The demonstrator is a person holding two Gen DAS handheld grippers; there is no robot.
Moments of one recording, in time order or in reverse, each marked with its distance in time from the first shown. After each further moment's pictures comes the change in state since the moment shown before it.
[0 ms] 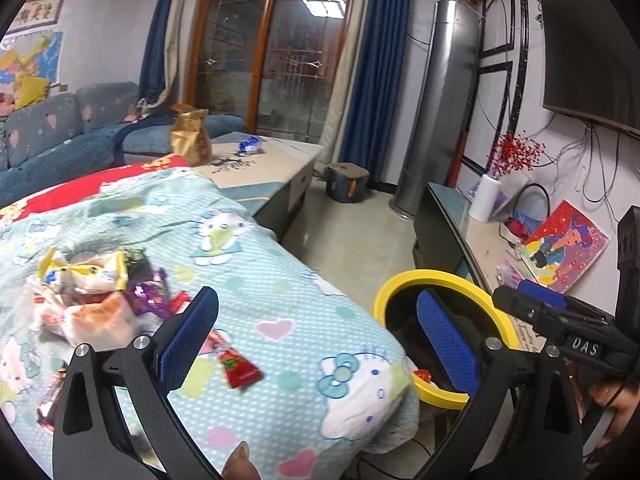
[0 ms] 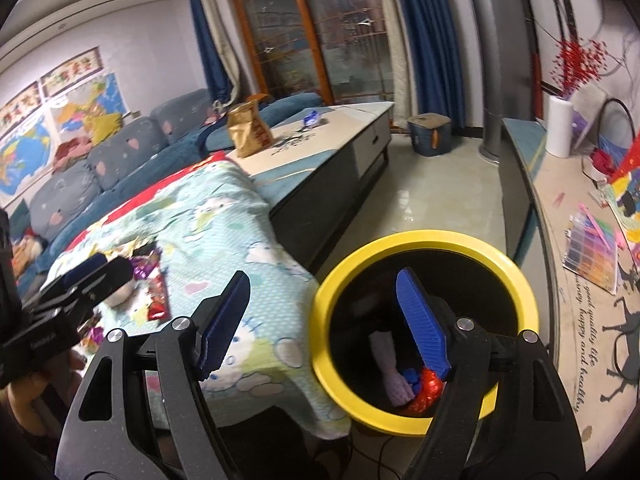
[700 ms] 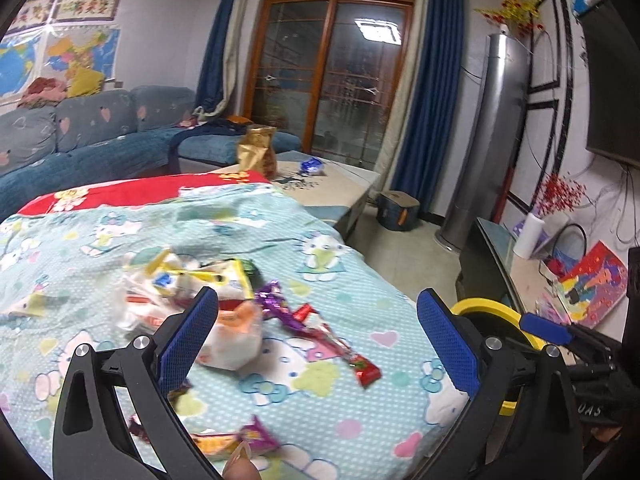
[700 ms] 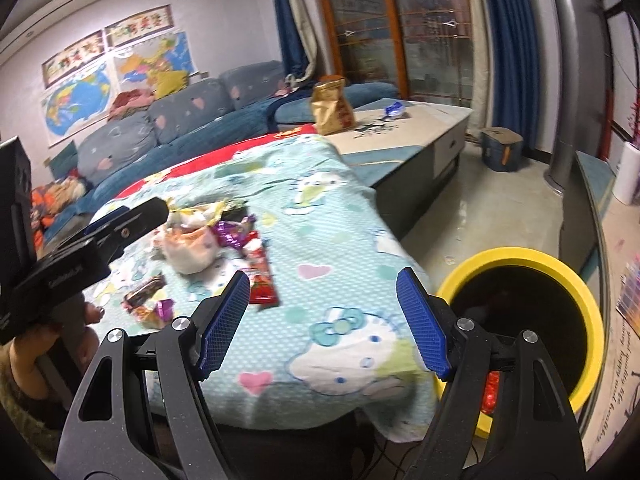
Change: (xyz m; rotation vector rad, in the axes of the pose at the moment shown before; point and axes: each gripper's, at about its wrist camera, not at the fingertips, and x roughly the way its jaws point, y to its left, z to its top) left arm -0.054 0.090 0.002 -0.113 -0.085 0.153; right arm 0.012 0.107 -0.004 -0.189 0.058 0.184
